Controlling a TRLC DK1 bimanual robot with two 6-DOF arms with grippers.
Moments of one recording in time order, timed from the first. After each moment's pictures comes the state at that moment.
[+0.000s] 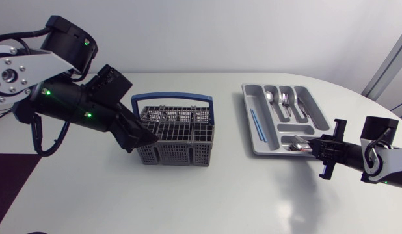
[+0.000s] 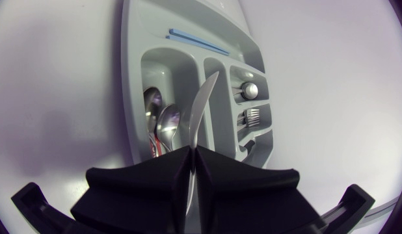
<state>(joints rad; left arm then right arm) -0.37 1.34 1.08 -0.73 0.34 0.36 -0.34 1.72 0.51 0.52 -0.38 -1.59</state>
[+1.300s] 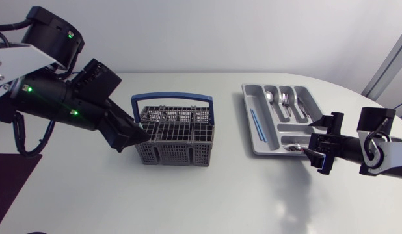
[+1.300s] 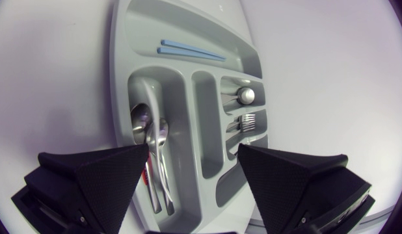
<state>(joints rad) -0.35 1.28 1.09 -0.79 0.32 0.36 -0.27 1.64 0.55 0.37 -0.30 -1.57</state>
